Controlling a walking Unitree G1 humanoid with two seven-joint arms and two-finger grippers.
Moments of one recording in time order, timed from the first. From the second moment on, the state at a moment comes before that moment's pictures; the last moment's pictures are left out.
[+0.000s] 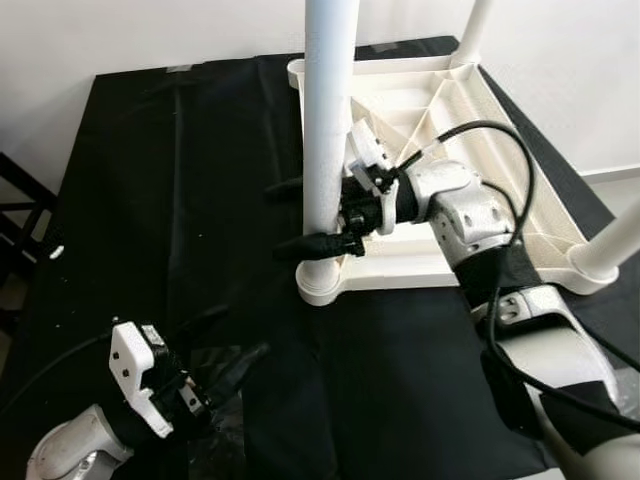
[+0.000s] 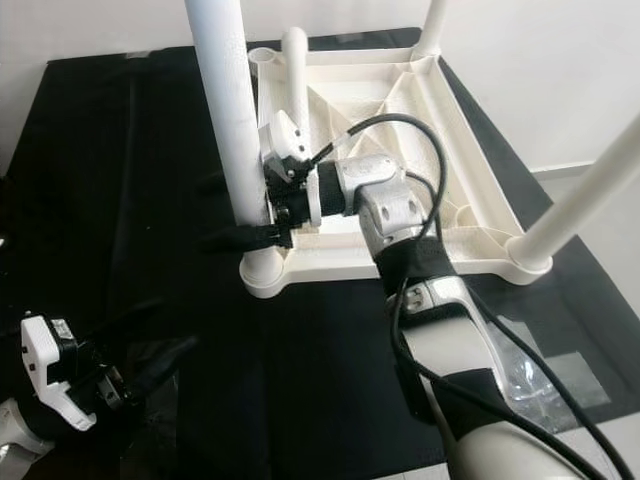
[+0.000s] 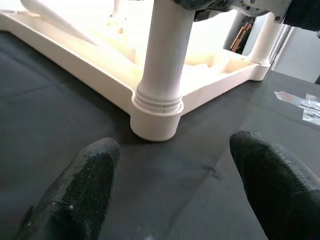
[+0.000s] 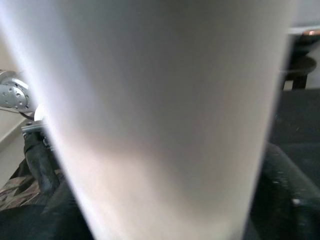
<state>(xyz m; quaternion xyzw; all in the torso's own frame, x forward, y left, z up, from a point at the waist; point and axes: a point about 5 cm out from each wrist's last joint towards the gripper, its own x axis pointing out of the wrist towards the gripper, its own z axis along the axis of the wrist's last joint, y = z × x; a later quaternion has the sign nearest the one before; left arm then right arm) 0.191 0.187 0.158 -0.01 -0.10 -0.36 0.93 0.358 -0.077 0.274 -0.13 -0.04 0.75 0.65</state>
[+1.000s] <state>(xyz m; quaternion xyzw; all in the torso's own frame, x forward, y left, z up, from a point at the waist) 0.204 0.189 0.159 -0.02 -0.11 -0.36 0.93 0.312 -0.081 0.210 -0.08 -0.13 0.28 0.95</state>
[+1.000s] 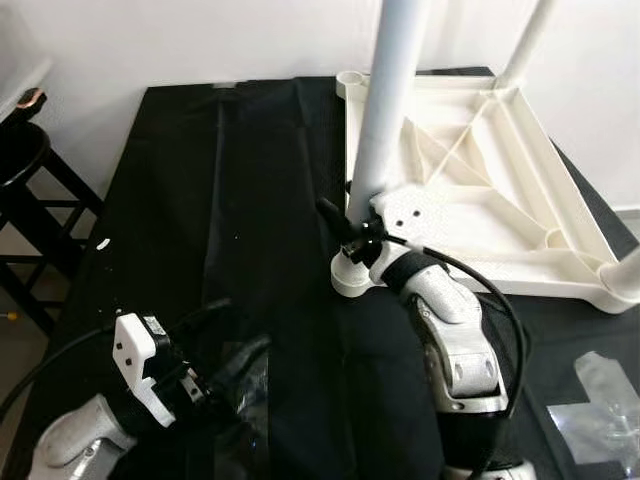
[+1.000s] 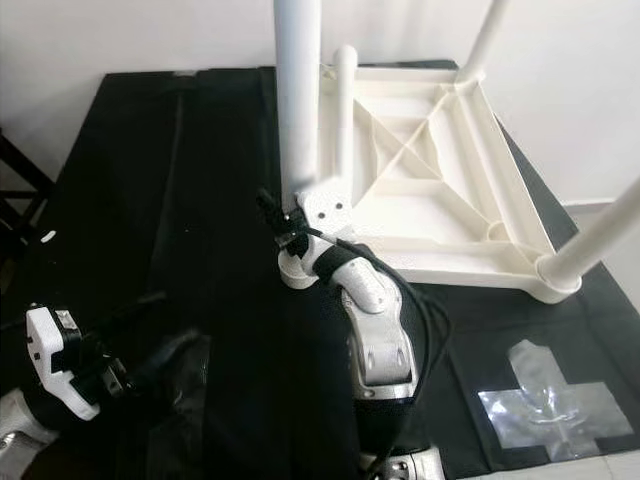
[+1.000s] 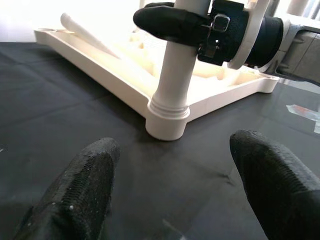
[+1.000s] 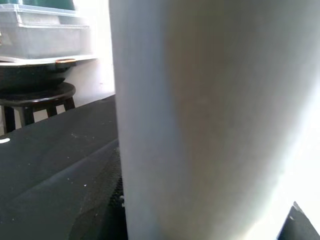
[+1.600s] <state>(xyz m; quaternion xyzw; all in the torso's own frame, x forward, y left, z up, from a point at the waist) 0.208 0.191 0.160 -0.01 -0.12 -0.35 0.93 0.320 -0.077 0.237 -0.06 -0.09 0.55 0.83</state>
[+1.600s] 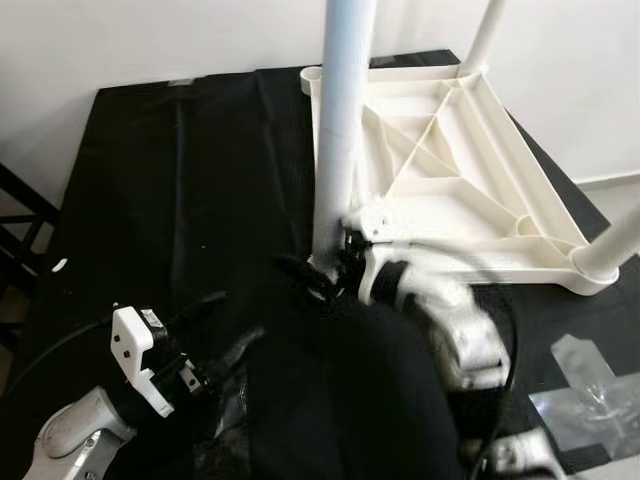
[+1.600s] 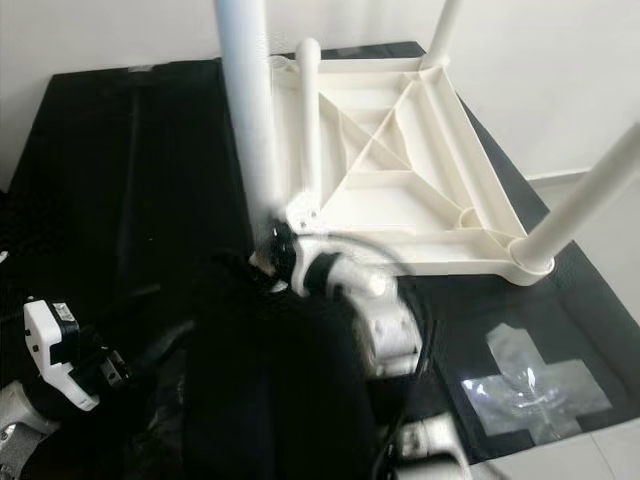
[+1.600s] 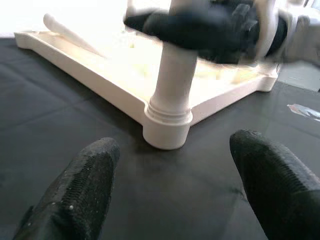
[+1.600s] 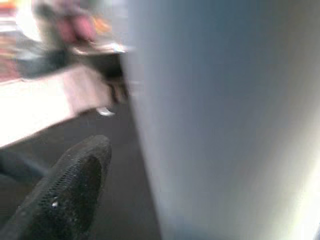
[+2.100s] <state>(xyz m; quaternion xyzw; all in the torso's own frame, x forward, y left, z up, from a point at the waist) 0.198 0.190 0.159 -0.01 -0.11 -0.35 0.93 0.347 -0.079 0.287 -0.12 -0.06 0.75 0.65</state>
